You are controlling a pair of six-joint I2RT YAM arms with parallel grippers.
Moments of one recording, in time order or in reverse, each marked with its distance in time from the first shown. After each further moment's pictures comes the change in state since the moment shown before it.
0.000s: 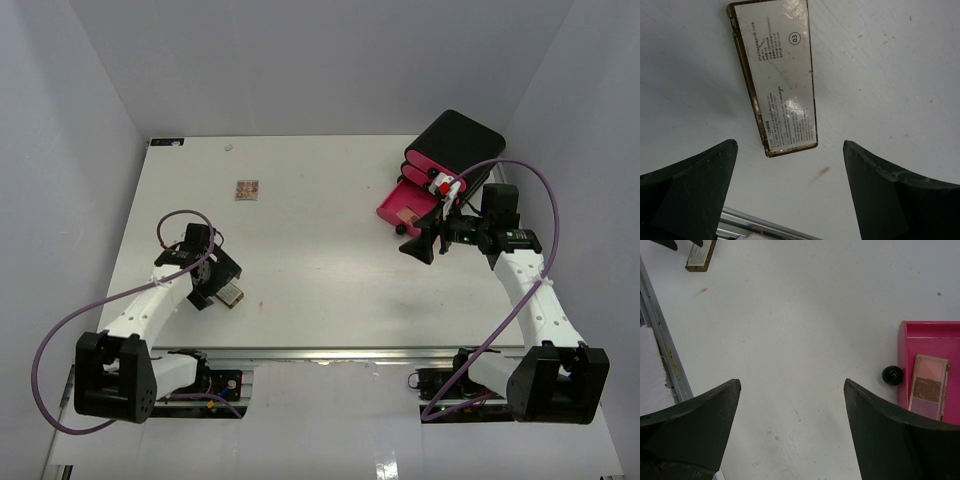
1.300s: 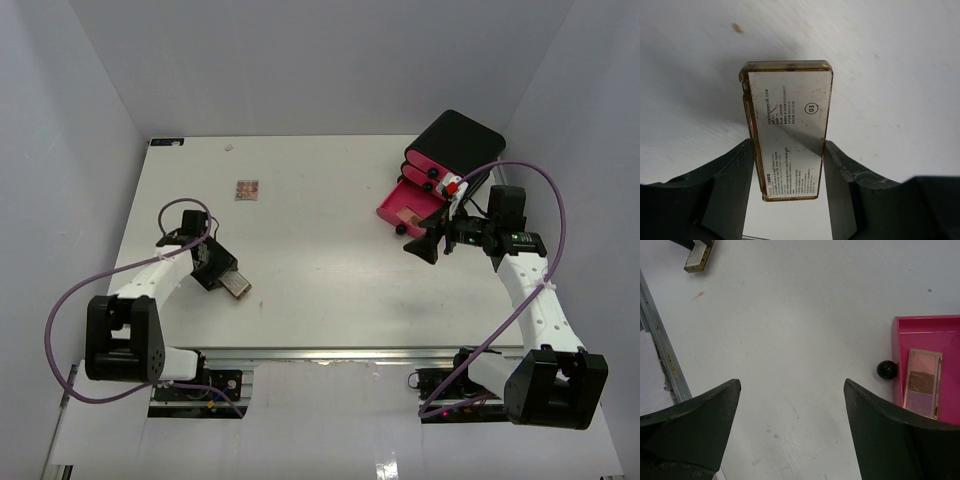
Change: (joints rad) left arm 0.083 0.196 0.080 0.116 0.129 0.028; right arm -0.052 -0.022 -0.011 -0.001 -0.018 0.007
